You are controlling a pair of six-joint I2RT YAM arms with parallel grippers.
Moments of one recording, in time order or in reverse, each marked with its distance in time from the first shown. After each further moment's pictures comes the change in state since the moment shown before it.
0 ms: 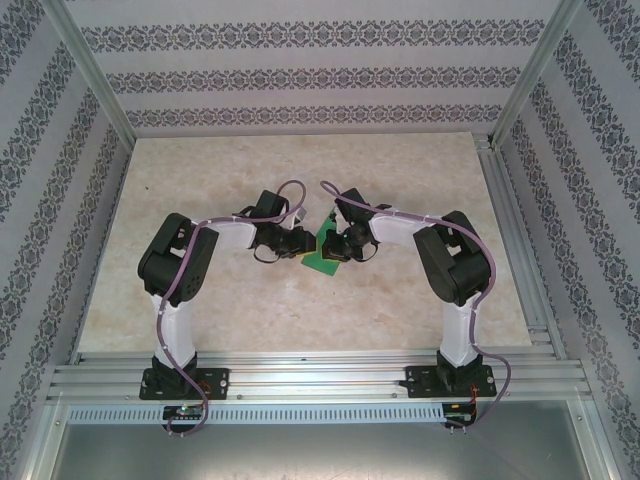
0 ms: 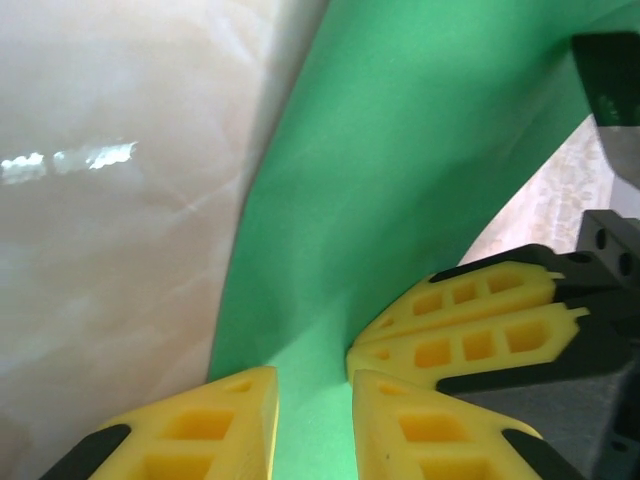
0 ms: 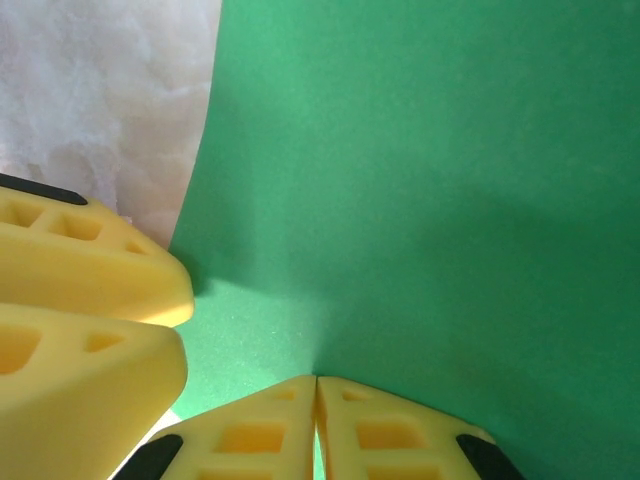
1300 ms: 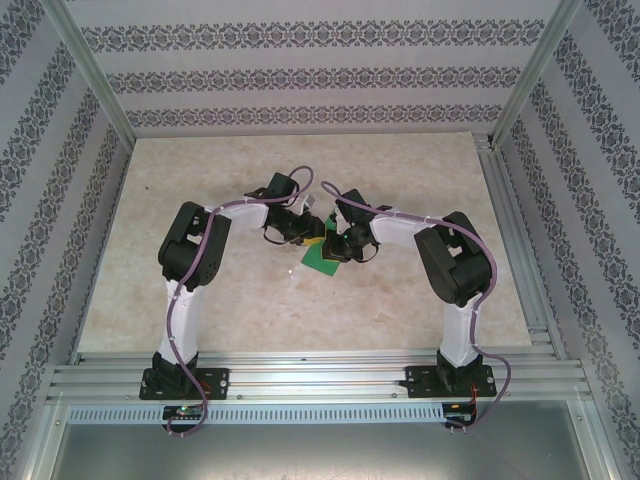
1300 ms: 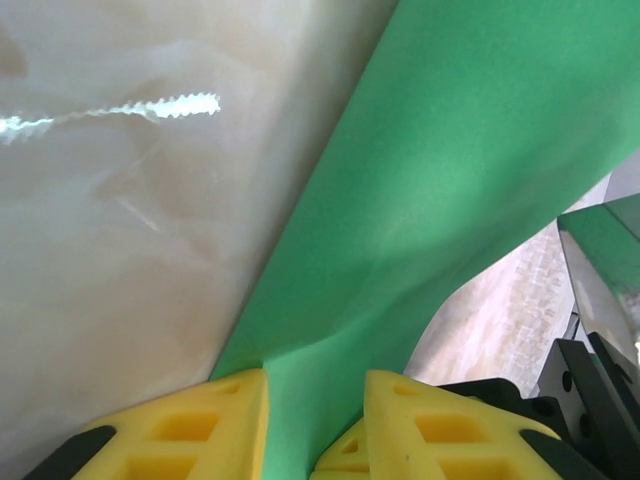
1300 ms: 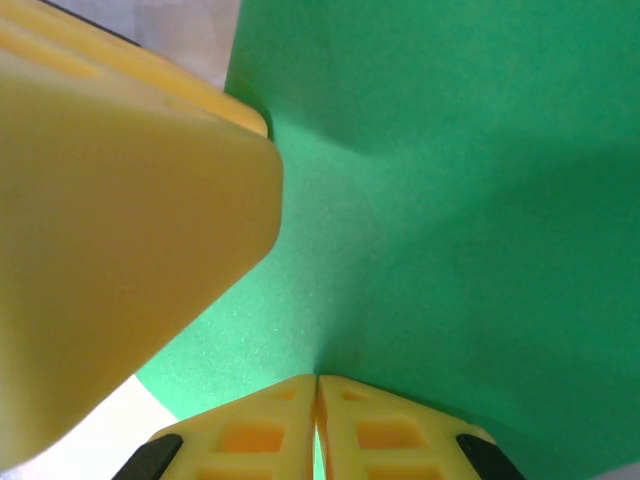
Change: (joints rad) left arm 0.015 0.192 0.332 -0.224 0.047 0.000; right arm 0.000 -0.011 -0.018 0.020 0.000 0.004
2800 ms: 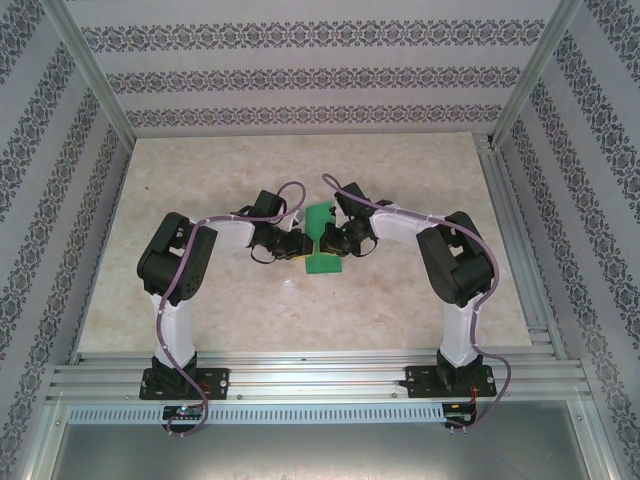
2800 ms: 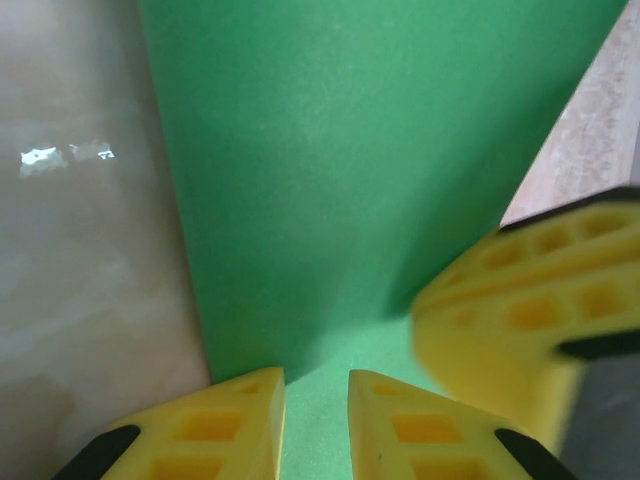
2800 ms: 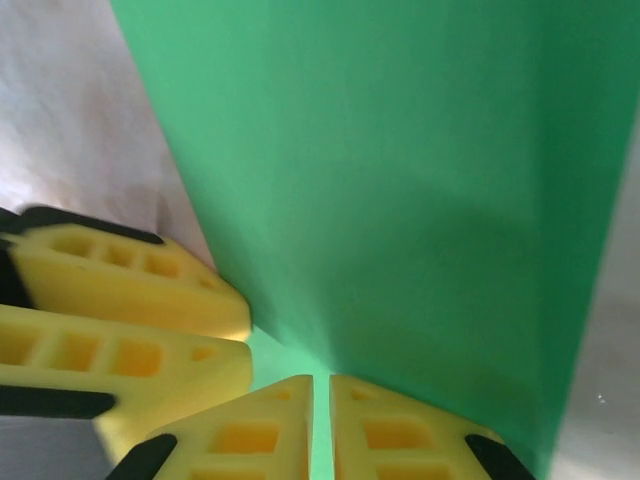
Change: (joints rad) left arm 0.000 -0.184 -0.319 0.154 -0.028 0.094; right arm -0.002 -0.004 0.046 -0.016 -0.012 0.051
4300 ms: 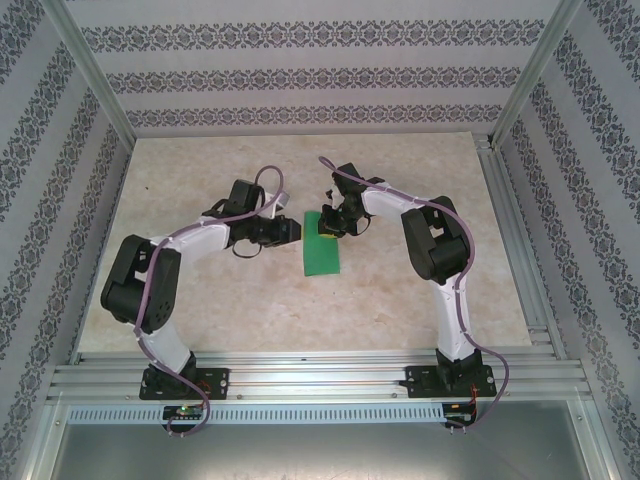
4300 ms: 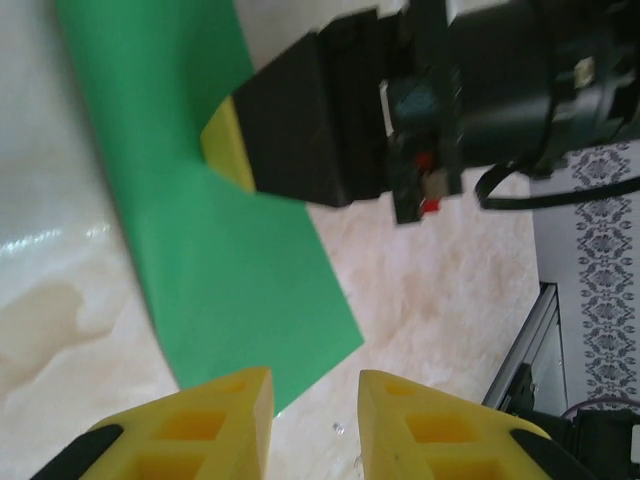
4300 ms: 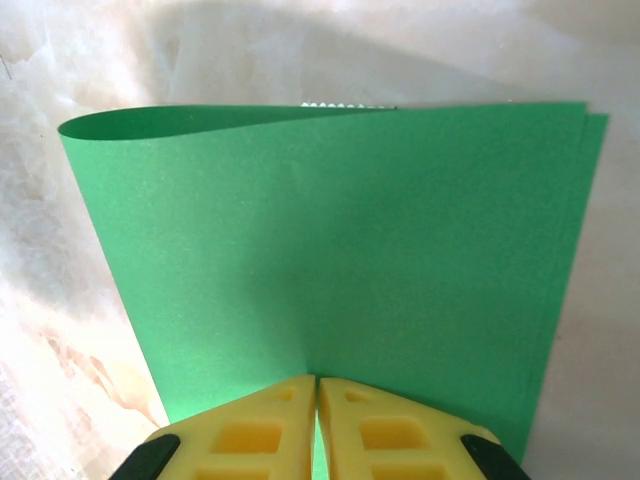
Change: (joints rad) left arm 0.066 -0.251 -0.063 0.002 0.034 0.011; right arm -0.077 0.253 0.365 -0.188 -0.013 -0.103
